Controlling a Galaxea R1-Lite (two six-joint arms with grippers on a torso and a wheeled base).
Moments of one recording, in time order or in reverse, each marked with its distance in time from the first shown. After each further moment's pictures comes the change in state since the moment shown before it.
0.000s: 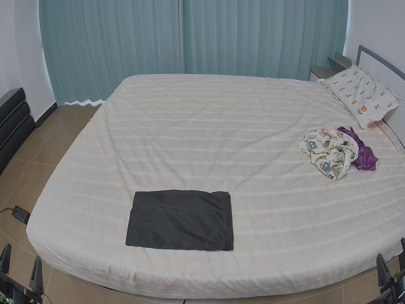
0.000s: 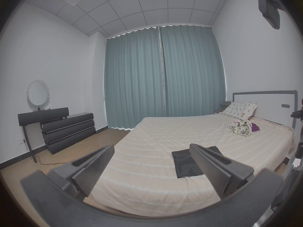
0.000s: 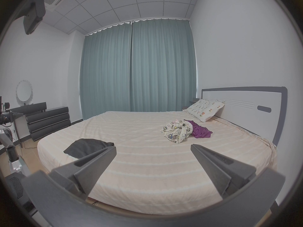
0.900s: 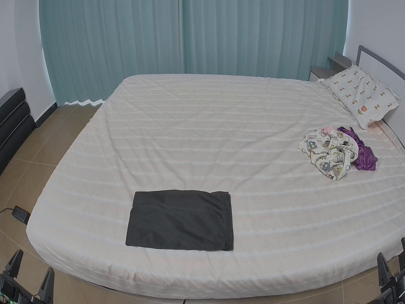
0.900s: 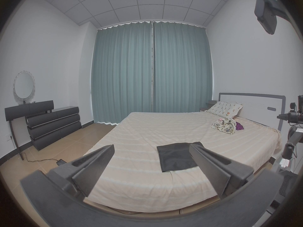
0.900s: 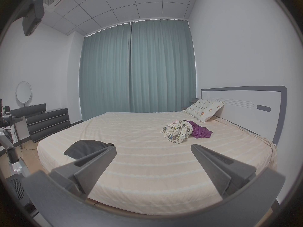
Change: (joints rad) left arm -0.001 0.001 0.000 0.054 -0.147 -0.042; right arm 0.000 0.001 0.000 -0.007 -0.005 0.008
